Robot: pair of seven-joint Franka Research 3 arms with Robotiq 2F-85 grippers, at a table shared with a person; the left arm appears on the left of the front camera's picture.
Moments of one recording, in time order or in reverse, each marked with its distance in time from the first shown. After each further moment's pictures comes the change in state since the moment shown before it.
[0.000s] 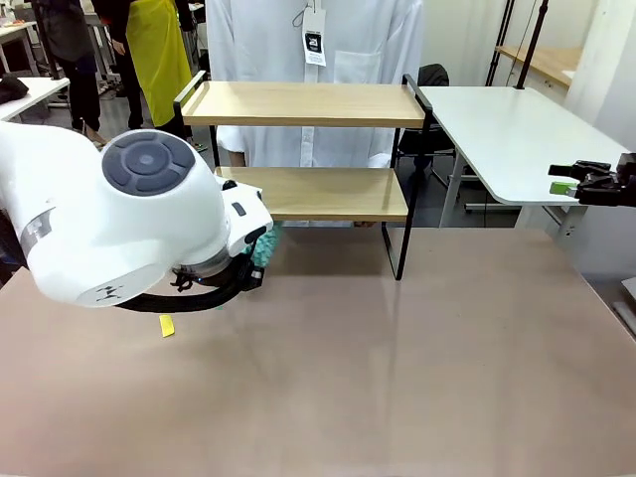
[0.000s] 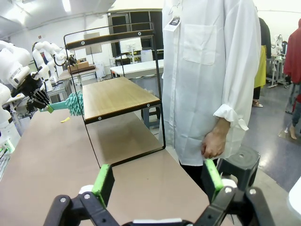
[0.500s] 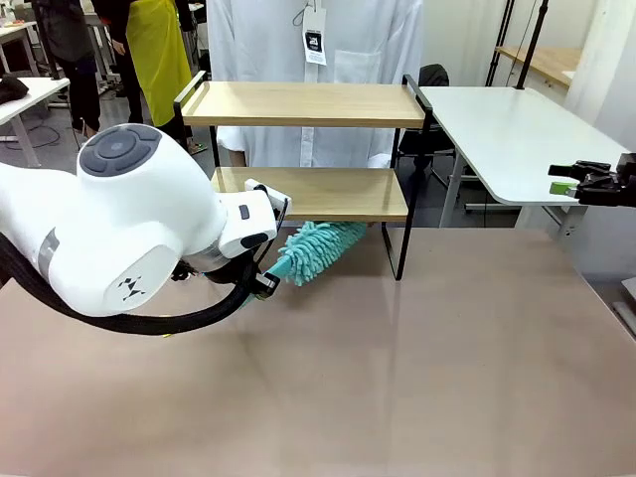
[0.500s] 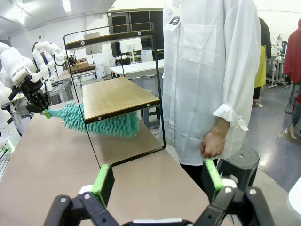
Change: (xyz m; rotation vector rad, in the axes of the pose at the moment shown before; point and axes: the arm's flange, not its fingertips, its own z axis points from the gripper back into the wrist) left arm 0.009 -0.006 -0.010 -0.248 -0.004 -0.330; right arm 0.000 0.000 0.000 0.000 0.000 0.000
